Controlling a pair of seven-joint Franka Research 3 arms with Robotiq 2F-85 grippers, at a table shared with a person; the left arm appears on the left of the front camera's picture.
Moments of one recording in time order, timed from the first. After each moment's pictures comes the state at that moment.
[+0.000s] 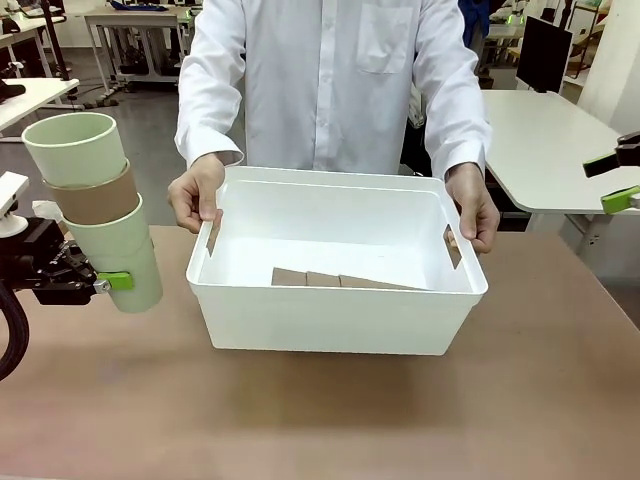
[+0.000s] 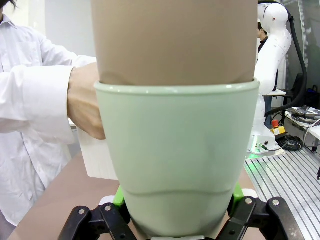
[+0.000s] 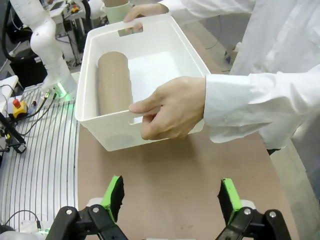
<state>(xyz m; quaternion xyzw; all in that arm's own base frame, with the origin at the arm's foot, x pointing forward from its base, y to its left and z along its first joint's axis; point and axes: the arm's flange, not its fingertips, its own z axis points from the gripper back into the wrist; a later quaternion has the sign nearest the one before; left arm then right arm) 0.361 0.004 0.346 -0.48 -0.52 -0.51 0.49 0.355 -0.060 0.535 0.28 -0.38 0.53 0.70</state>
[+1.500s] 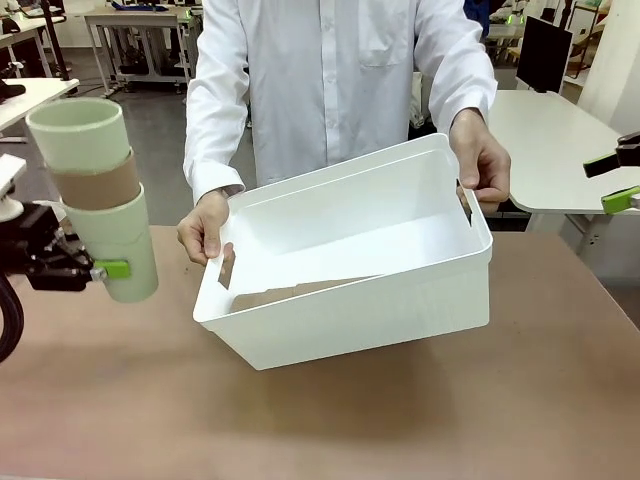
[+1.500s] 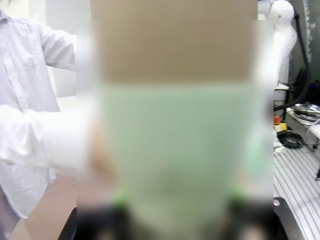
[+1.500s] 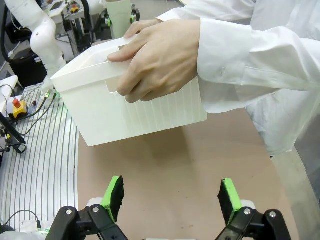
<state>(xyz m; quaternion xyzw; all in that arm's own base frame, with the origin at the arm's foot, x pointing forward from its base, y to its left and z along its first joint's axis) 0.362 0.004 0.385 -0.47 -0.50 -0.52 0.51 0.355 -0.060 0.535 0.28 -0.38 0.53 0.70</state>
